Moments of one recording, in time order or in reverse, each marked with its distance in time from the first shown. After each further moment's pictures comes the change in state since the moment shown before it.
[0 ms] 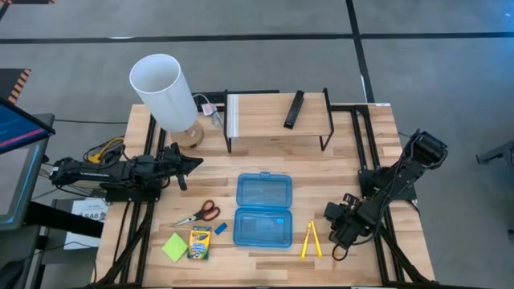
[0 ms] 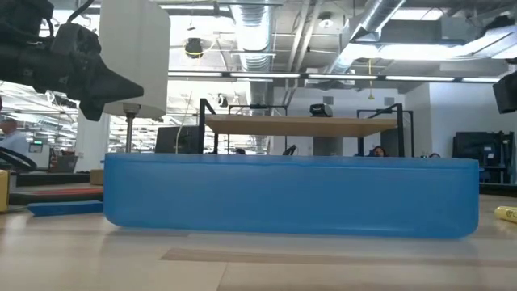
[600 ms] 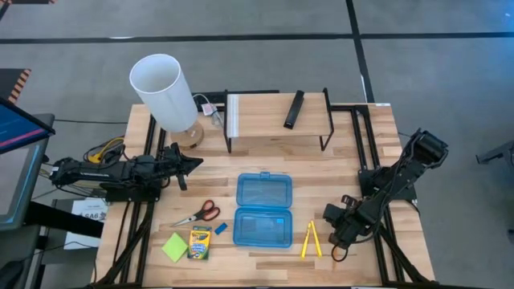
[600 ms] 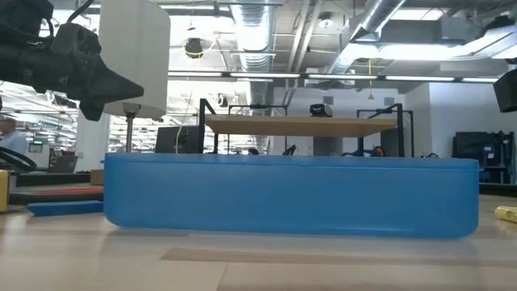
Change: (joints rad) left arm 0.000 0.000 0.000 -0.001 0.000 -0.002; right arm -0.008 -0.005 -0.001 0.004 -0.019 -0.055
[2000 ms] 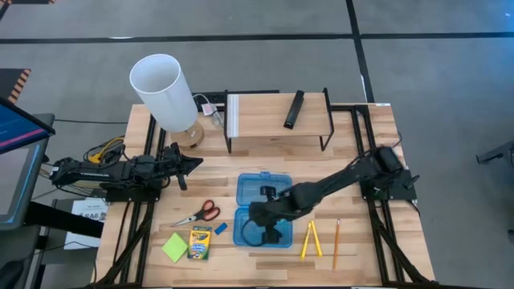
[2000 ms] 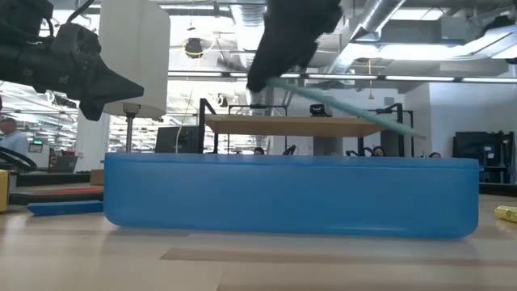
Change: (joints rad) left arm 0.000 0.000 0.000 0.001 -0.005 0.000; right arm -0.452 0.478 0.906 0.073 -0.071 -0.926
